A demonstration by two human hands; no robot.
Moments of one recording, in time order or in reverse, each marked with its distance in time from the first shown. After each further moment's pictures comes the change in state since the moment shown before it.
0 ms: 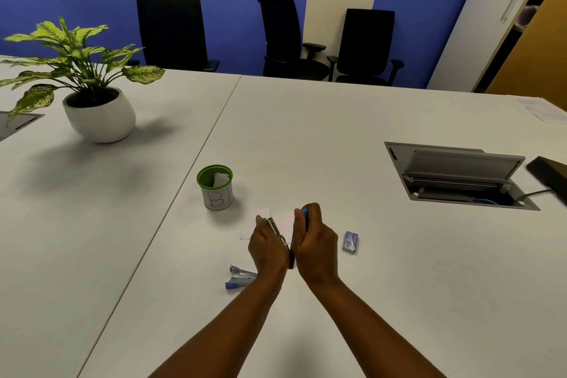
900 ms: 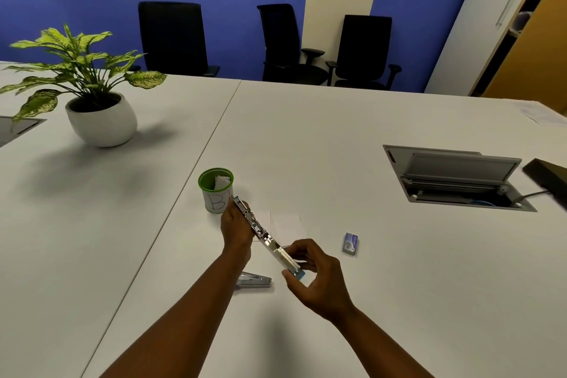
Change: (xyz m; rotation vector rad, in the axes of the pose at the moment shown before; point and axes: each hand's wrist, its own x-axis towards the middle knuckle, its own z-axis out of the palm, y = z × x) left_hand 0.061 0.021 -0.033 -0.186 -0.143 -0.060; right_hand -0.039 0.021 -0.026 0.324 -0.378 0.006
